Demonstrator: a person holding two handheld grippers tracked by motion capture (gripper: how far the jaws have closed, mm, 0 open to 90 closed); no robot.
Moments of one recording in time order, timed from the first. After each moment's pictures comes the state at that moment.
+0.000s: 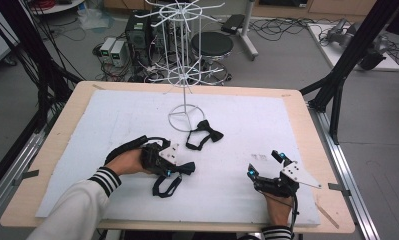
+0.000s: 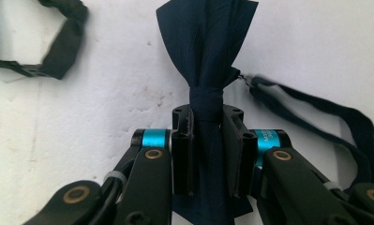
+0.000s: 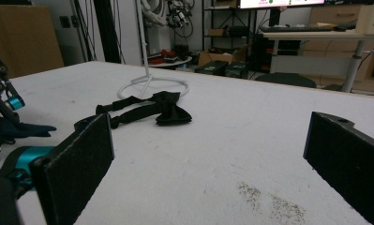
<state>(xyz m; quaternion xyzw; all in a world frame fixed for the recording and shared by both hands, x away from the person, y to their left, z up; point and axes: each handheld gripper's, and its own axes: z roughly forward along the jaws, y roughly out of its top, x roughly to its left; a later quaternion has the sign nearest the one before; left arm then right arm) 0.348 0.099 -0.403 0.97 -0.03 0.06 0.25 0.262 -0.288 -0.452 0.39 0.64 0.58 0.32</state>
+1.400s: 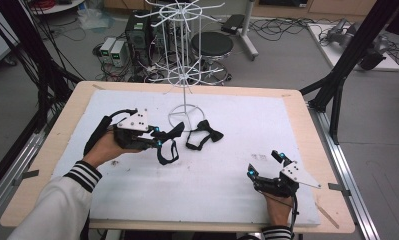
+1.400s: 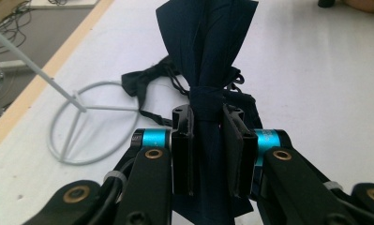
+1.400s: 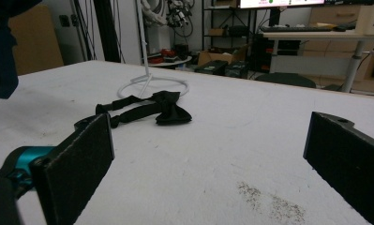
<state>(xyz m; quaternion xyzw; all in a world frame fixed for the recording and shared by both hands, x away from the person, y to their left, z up) 0.357 0.157 -0.335 0.88 0.07 0.14 0.44 0.261 -0.288 -0.452 0.39 0.64 0.58 0.32</state>
